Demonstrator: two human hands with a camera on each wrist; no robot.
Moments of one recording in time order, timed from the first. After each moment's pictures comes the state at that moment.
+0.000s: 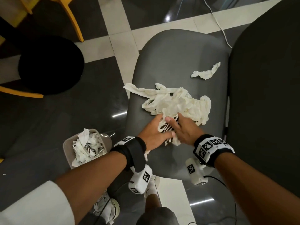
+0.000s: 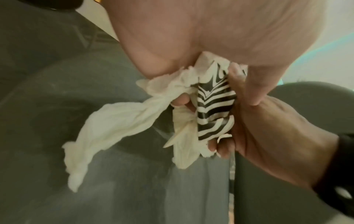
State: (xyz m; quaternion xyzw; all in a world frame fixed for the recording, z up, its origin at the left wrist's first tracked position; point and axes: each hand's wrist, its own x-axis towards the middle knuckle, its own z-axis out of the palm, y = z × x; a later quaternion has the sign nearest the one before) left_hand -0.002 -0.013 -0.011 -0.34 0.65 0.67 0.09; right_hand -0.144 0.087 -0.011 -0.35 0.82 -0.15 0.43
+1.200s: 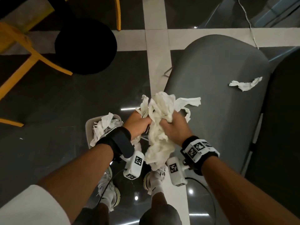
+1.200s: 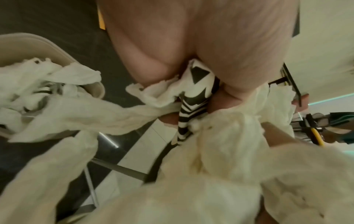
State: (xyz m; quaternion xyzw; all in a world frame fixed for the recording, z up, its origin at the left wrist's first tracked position) left_hand 0.126 -0.090 -0.013 -0.52 0.53 0.67 0.00; right_hand -0.015 0.003 -0.017 -0.36 0.78 -0.28 0.42
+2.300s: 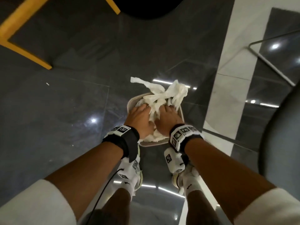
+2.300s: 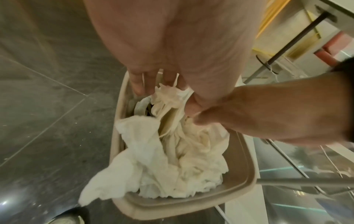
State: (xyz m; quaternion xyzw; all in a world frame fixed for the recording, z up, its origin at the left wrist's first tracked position) left_hand 0.354 -0.117 -0.262 -0.55 0.70 0.43 0.16; right_hand 0.212 -0.091 -0.295 -0.56 0.68 0.12 0.46
